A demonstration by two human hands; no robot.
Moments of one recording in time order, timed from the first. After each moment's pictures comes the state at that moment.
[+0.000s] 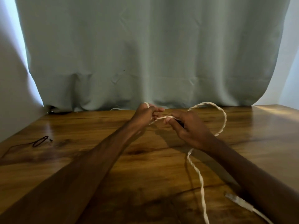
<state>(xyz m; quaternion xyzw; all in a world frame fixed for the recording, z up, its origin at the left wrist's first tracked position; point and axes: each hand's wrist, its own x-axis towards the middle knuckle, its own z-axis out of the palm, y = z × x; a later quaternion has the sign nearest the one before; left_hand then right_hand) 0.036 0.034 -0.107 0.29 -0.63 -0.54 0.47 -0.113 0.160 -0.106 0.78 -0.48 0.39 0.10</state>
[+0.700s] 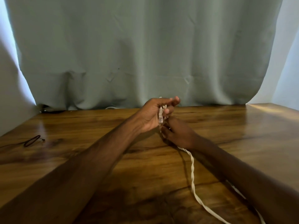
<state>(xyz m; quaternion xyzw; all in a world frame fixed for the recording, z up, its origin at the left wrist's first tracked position) 0.015 0.083 -0.076 0.11 -0.57 -0.75 0.31 -0.118 0.136 -0.130 0.77 -0.57 0.28 0.01</state>
